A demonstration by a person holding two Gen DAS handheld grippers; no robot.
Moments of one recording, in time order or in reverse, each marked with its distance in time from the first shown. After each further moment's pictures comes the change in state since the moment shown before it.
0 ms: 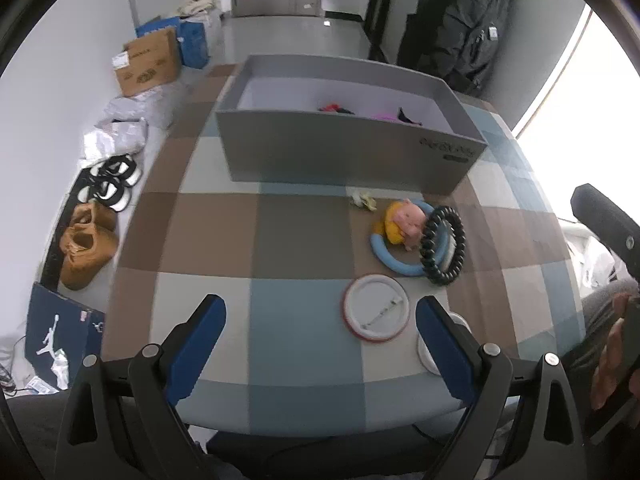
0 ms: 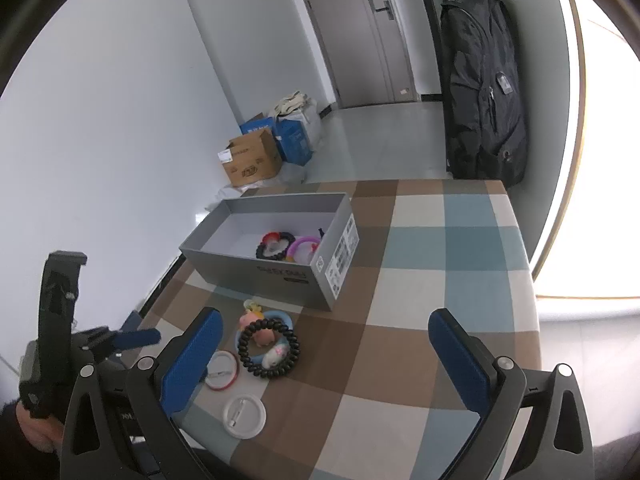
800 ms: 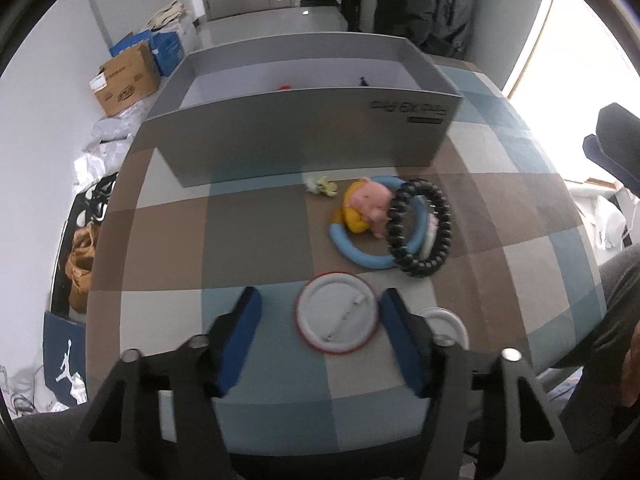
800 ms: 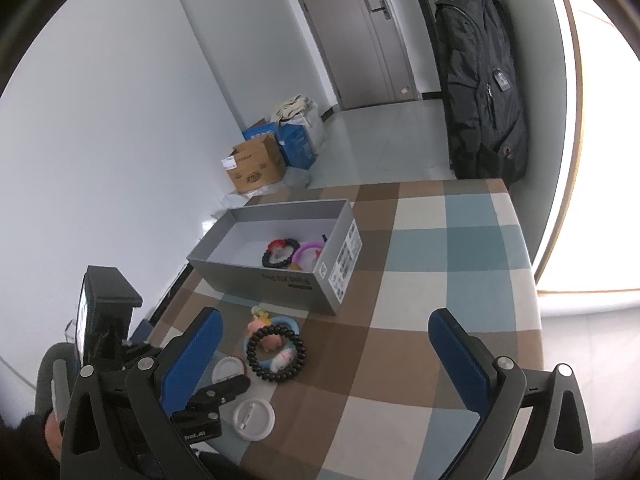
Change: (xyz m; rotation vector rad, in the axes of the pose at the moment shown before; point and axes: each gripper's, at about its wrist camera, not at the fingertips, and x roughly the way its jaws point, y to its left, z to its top) left arm 0.012 -0.024 0.002 0.137 0.041 0.034; right arm -0.006 -0.004 0.003 0.036 -0.009 0.029
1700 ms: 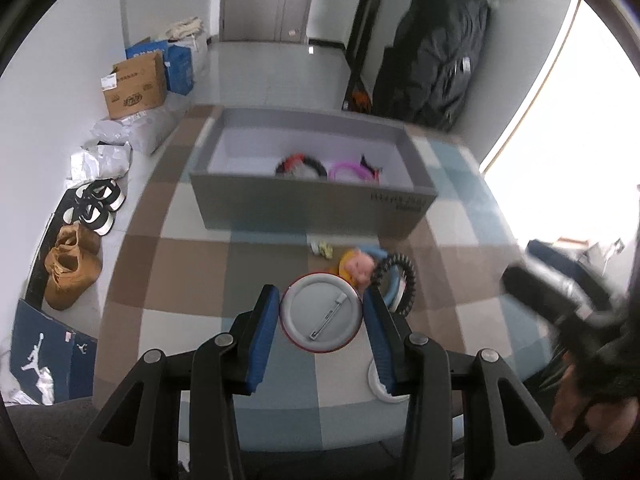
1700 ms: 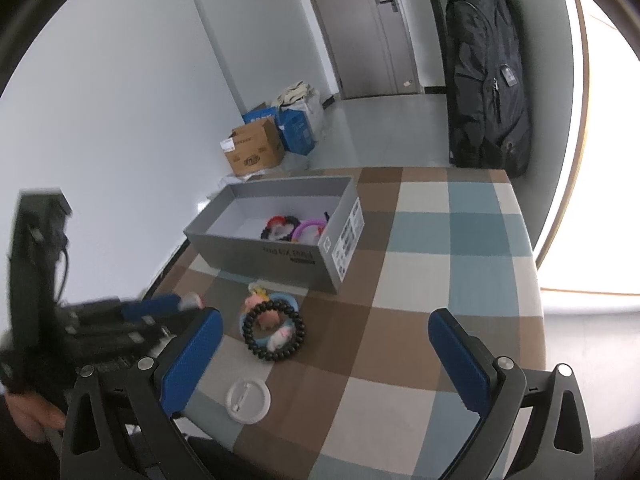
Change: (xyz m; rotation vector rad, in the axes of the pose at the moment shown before) left arm -0.040 0.020 0.012 -0.146 -0.171 -0.114; right arm 0.007 0.012 -0.015 -0.063 0.054 -0.035
